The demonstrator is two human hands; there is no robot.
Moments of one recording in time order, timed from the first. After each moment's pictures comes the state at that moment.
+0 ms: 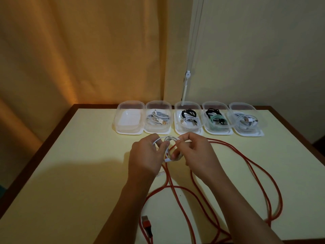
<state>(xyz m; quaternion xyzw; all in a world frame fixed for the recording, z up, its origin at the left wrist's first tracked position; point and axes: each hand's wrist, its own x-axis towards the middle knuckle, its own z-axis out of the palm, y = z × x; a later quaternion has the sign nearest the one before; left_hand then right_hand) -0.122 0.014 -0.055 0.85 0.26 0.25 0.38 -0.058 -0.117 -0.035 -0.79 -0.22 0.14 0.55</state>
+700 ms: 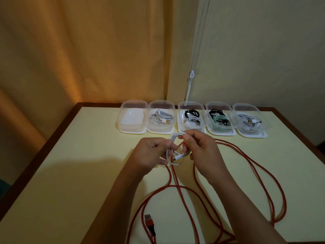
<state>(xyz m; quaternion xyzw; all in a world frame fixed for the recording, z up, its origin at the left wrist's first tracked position) -0.130 0.030 -0.046 0.74 0.16 0.09 0.64 -0.051 -0.116 -0.043 -0.75 -0.23 0.12 0.61</state>
